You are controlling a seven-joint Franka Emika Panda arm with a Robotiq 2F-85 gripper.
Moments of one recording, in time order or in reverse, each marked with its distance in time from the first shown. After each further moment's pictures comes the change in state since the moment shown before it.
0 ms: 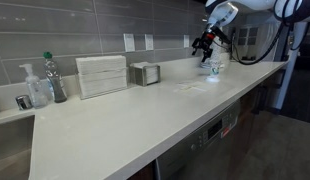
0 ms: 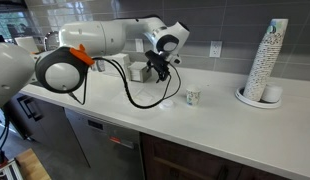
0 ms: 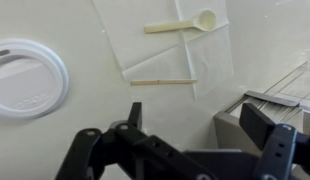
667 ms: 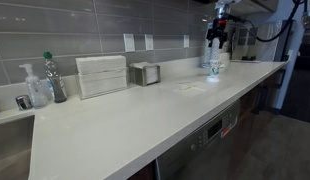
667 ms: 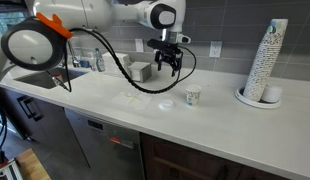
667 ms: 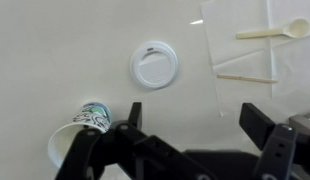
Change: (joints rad) arm 0.082 -0.204 -0.191 -0.156 -0.277 0.085 -0.093
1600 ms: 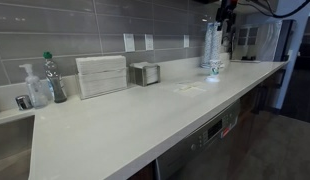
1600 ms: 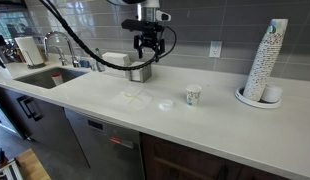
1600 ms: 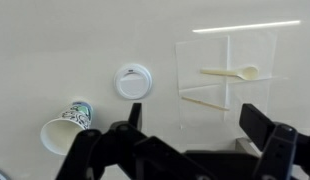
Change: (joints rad) arm 0.146 -0.486 -0.016 -0.566 -0.131 0.149 -0.125
